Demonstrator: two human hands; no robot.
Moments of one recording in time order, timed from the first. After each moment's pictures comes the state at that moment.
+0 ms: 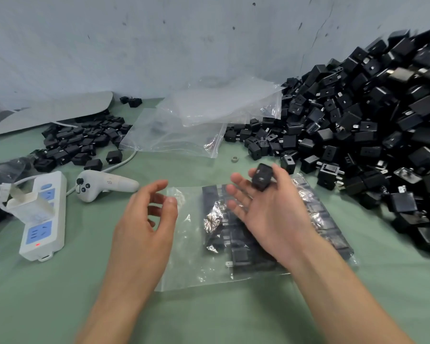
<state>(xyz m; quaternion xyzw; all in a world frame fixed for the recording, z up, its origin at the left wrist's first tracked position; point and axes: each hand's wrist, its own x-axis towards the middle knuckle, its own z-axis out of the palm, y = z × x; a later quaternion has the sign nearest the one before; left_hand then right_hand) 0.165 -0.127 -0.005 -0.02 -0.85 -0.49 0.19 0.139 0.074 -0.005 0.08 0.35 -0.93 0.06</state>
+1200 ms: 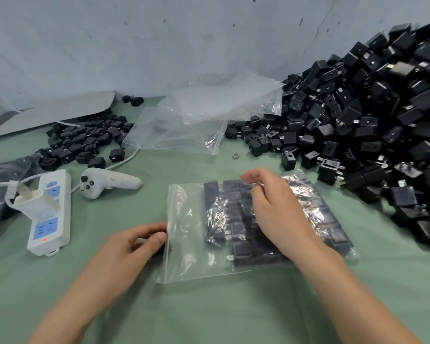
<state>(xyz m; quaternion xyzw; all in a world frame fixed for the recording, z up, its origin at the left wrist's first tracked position) 0.176 -0.174 -0.011 -0.01 -0.87 -0.49 -0.07 0.149 0.083 -0.017 0.00 0.88 -0.47 -0.13</state>
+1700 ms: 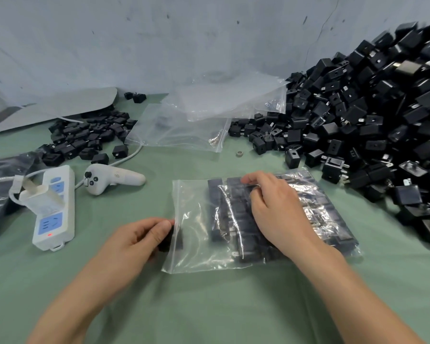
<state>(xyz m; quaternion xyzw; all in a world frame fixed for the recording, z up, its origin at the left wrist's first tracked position) 0.174 -0.177 -0.009 -0.02 -0.85 -0.52 -0.09 0.147 0.079 -0.024 -0.02 0.93 -0.34 -0.13</state>
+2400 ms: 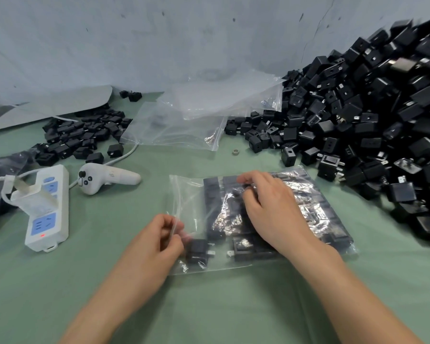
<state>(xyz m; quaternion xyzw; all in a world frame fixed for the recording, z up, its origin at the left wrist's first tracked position) 0.182 -0.144 -0.020 0.01 -0.89 -0.46 -0.07 0.147 0.080 -0.027 -0.02 0.94 -0.33 -0.12</state>
